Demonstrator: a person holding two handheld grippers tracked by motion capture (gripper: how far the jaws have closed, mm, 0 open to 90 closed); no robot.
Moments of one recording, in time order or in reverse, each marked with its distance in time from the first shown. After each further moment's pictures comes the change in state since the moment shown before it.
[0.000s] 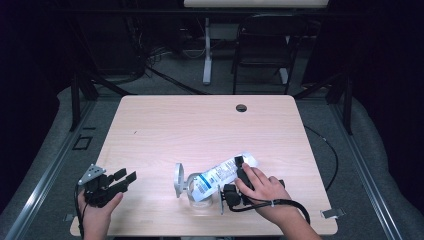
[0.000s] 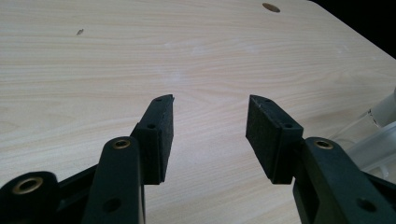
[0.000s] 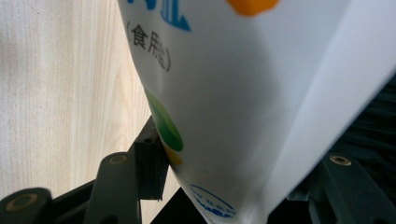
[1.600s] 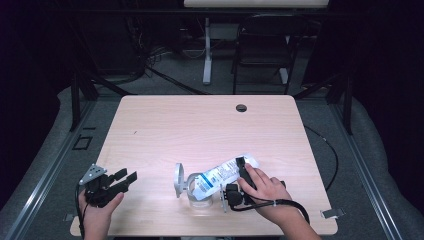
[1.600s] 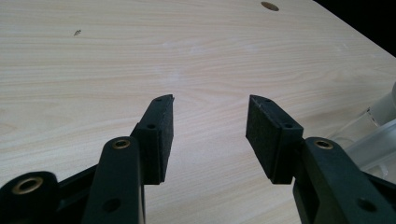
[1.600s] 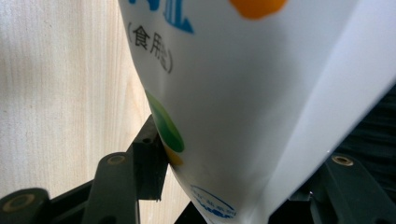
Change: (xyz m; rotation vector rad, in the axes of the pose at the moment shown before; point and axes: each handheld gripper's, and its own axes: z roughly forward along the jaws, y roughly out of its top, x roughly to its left) left arm -0.002 0.001 0.000 0.008 -0.004 0.008; right arm 0.004 -0.005 0.004 -0.020 0.020 0.046
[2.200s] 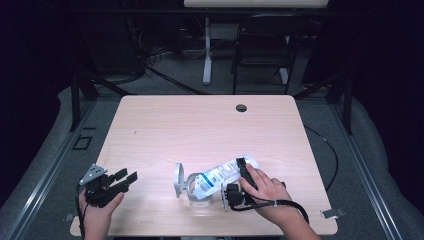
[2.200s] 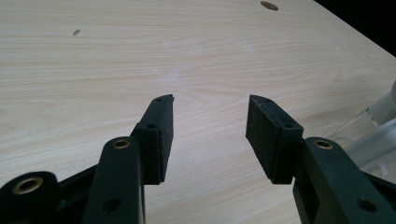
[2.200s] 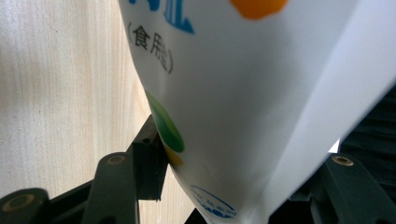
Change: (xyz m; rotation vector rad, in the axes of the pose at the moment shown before) left arm -0.001 0.000 0.001 -0.002 0.000 0.002; right arm 0.004 -0.002 0.002 -0.014 0.021 0.059
